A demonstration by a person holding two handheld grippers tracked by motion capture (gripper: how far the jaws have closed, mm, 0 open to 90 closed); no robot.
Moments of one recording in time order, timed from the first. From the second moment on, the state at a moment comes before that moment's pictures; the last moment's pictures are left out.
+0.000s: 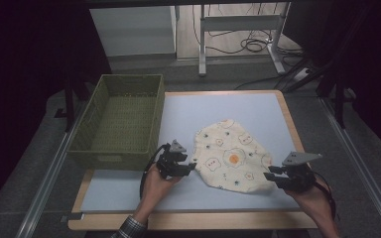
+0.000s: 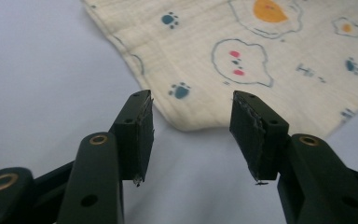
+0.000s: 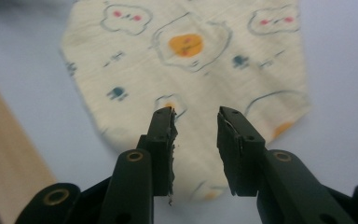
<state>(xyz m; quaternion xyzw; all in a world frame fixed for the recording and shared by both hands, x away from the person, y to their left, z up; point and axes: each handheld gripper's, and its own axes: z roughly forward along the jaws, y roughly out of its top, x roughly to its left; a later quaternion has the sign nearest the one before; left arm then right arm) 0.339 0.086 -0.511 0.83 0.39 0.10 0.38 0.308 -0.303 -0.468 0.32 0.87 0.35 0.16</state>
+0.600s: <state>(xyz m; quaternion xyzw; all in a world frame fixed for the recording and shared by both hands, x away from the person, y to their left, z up) 0.340 0.057 -0.497 0.85 0.35 0.08 0.38 0.324 -0.297 -0.495 0.33 0.86 0.36 0.13</state>
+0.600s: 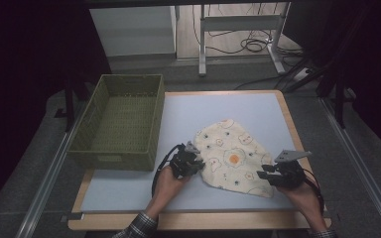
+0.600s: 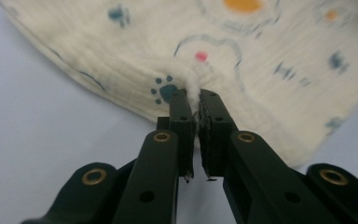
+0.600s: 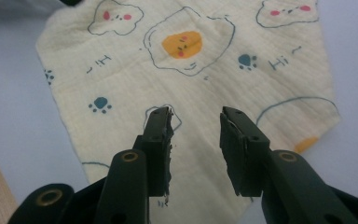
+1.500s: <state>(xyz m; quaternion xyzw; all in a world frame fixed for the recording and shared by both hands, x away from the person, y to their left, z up) 0.428 0.053 -0.499 0.84 0.39 0.15 0.35 0.386 -0.309 -0.485 0.38 0.83 0.37 0.17</state>
